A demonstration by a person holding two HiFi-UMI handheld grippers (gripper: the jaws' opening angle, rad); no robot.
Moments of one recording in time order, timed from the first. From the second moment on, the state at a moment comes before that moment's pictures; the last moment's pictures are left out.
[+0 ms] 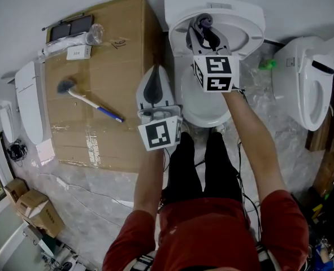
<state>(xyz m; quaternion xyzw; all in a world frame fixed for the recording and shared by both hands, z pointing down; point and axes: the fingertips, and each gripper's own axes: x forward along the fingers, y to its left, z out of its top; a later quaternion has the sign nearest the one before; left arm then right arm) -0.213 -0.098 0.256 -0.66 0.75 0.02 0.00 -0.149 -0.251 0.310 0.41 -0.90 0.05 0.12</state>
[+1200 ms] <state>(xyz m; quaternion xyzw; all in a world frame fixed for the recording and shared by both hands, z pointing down) -0.062 -0.160 0.271 -0.72 0.70 0.01 -0.01 0.053 -0.304 0.329 0.49 -0.86 0.08 0.11</state>
